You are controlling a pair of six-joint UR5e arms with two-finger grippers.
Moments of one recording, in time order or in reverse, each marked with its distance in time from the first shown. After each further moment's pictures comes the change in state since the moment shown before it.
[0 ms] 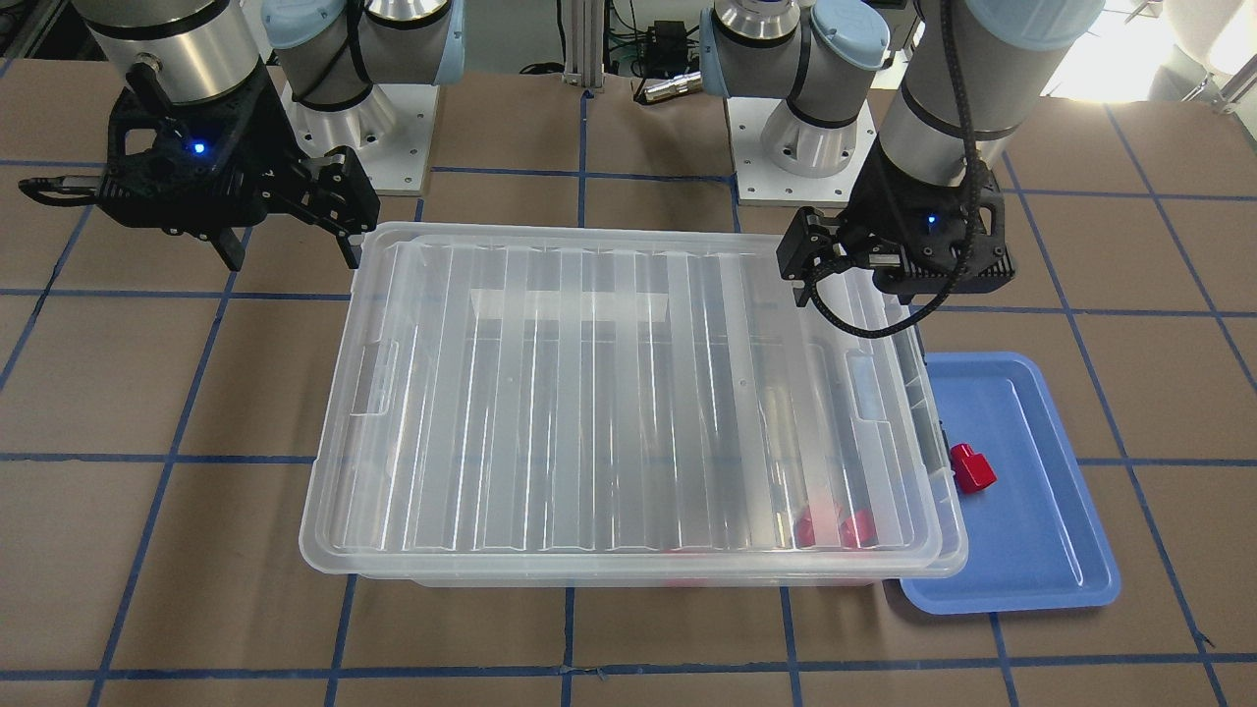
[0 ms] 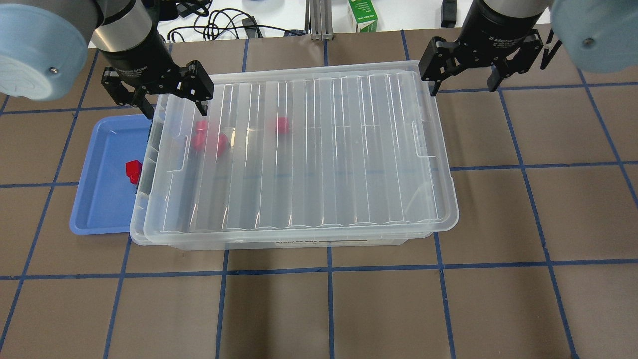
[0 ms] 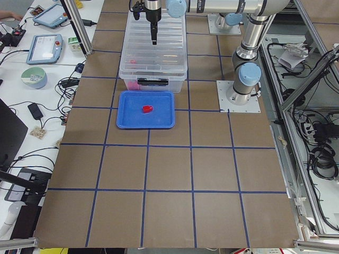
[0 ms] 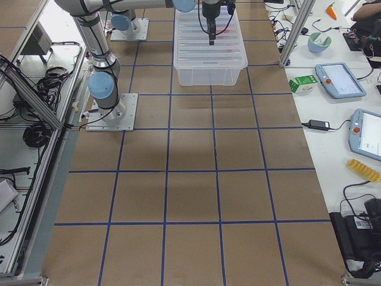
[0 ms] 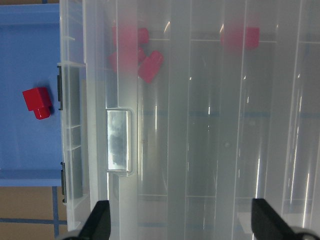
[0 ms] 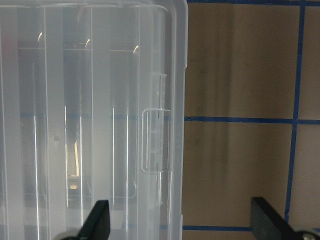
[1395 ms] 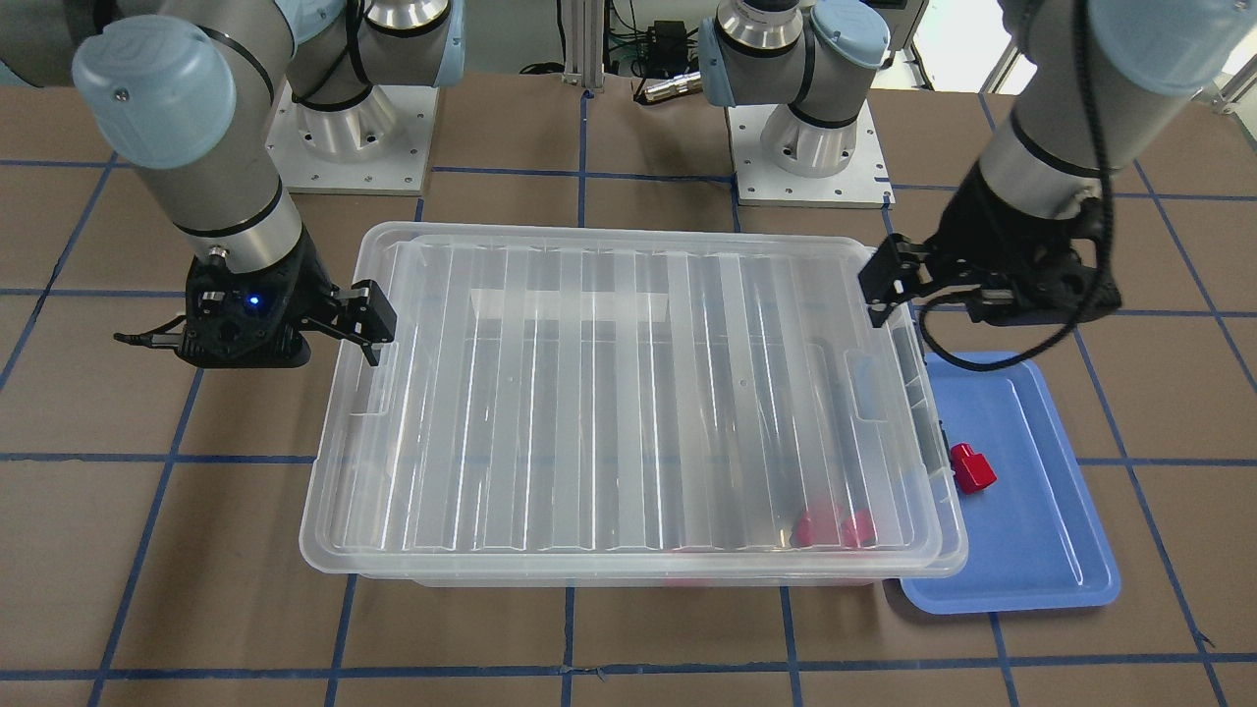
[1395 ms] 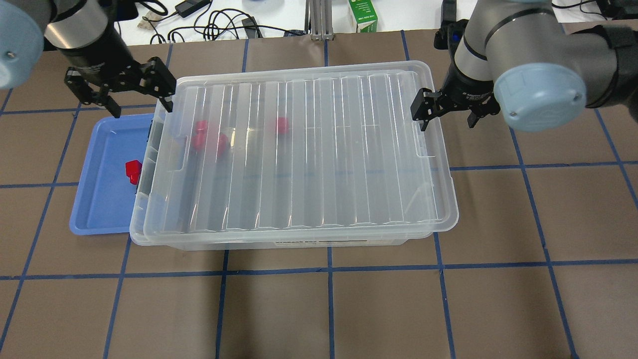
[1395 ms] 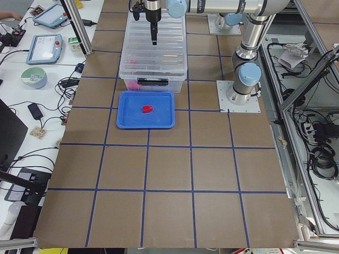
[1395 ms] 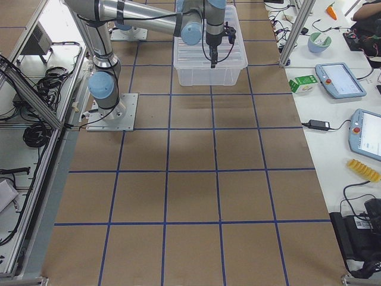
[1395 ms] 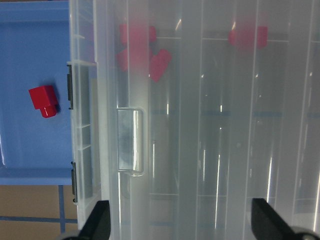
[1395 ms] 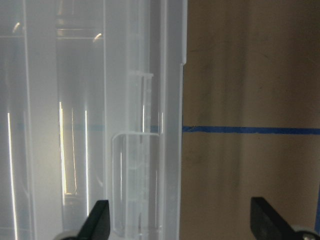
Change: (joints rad) left arm 0.194 -0.024 0.002 -0.008 -0.045 0.111; right arm -0.033 0.089 0.256 -0.317 -0.001 -0.021
